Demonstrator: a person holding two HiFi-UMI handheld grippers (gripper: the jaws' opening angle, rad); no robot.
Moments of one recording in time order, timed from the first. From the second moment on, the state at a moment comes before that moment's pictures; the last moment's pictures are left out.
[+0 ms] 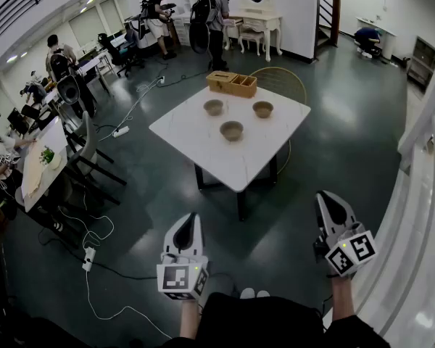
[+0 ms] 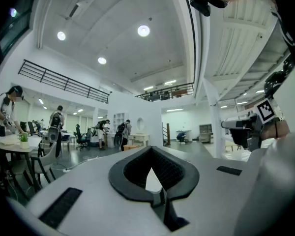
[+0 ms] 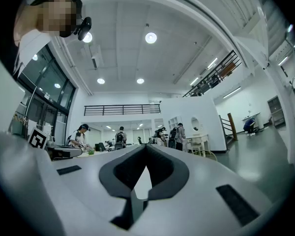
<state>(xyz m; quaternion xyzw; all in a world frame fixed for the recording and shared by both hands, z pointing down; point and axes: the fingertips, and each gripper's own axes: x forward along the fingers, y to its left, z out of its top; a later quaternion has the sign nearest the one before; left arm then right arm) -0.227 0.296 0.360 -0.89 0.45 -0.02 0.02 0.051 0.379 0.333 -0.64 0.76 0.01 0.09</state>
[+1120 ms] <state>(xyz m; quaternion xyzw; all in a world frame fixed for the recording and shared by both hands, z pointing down) -0.201 0.286 0.381 -0.88 0.47 -0.03 -0.01 0.067 0.353 0.355 -0.59 0.80 -0.03 0.10</state>
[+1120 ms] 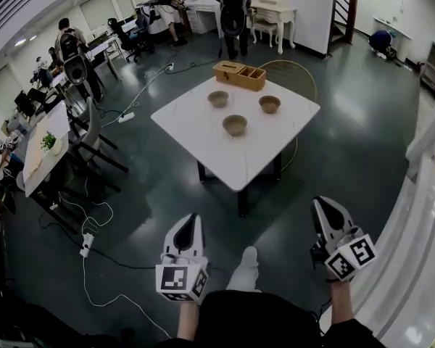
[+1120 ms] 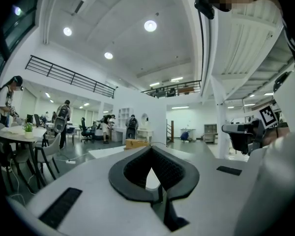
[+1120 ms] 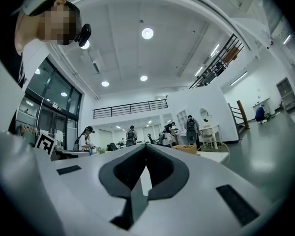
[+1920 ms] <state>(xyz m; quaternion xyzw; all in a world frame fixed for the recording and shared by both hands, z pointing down) -0.149 0.099 0.397 -0.89 0.44 -0.02 -0.04 0.104 0.178 0.370 -0.61 0.78 -0.06 0.08</state>
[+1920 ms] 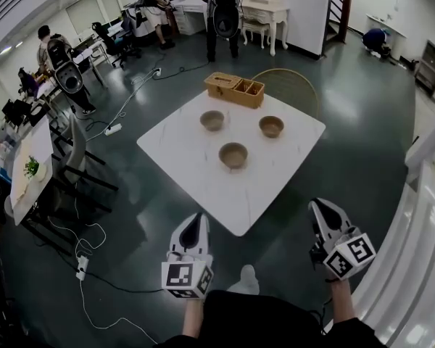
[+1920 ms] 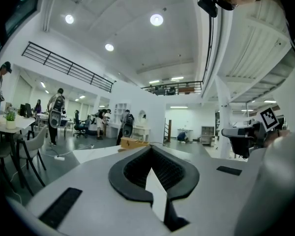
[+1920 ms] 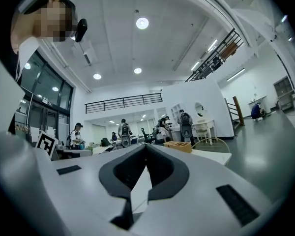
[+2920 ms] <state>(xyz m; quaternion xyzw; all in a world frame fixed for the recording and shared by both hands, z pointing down) -0.116 0.001 0.422 -0.90 0.43 -0.03 -0.07 0.112 0.066 0.406 -0.60 0.79 -0.11 0.07</state>
